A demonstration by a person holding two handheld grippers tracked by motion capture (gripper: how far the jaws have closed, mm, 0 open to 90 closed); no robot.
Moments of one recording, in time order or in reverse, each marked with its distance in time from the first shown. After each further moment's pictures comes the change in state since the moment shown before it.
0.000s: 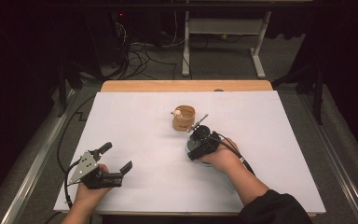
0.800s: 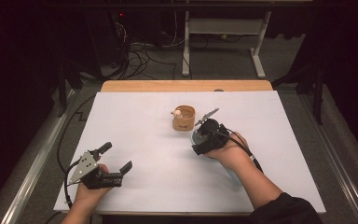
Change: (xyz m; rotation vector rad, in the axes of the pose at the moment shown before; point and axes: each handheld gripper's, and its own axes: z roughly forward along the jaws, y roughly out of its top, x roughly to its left) left arm 0.000 0.000 0.000 0.000 0.001 -0.004; right arm -0.008 -0.003 -0.043 -0.108 -0.045 -0.017
